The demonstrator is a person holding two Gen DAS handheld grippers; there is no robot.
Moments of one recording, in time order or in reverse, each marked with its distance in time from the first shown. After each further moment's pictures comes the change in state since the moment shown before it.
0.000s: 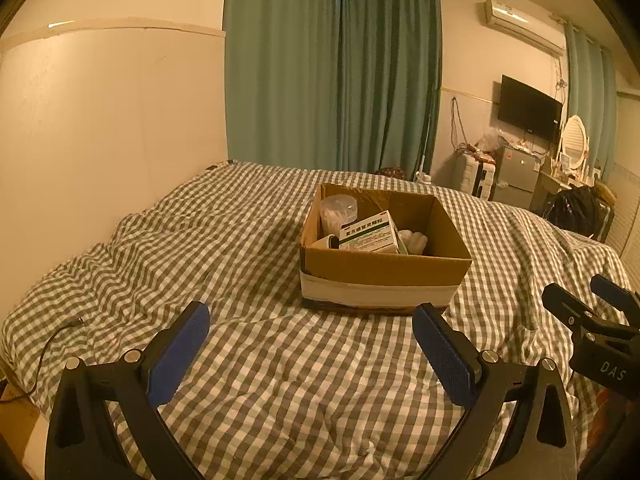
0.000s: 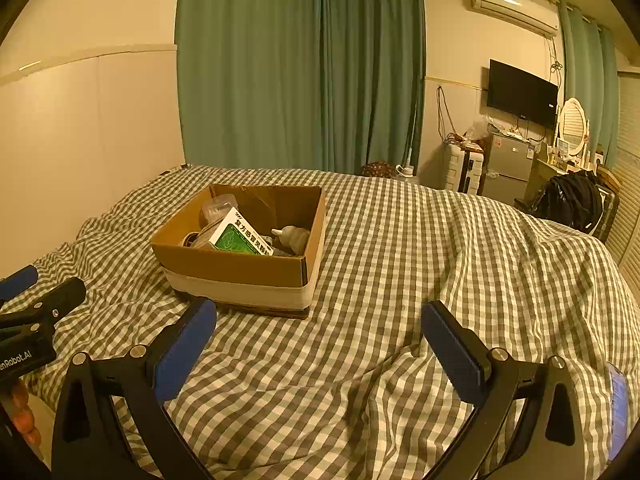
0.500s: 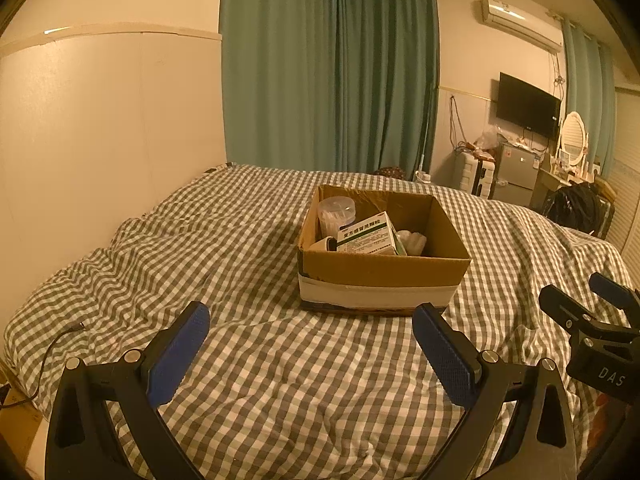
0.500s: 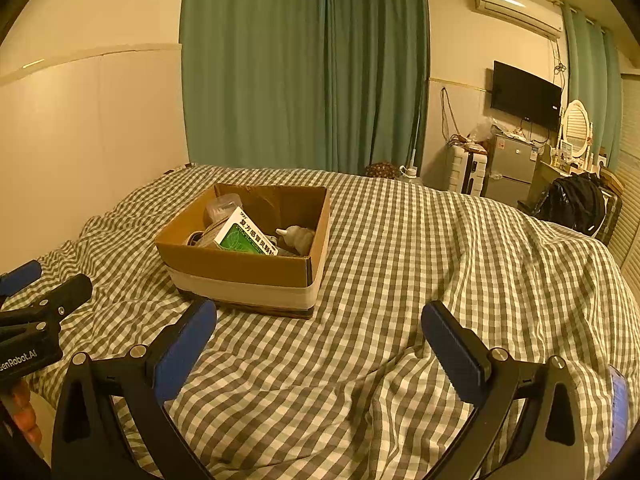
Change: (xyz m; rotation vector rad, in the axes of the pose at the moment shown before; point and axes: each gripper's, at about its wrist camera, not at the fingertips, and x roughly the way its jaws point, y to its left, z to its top) left arm 0.000 -0.003 0.001 0.017 -0.003 0.001; right arm 0.001 0.003 0.000 -0.007 0.002 0.014
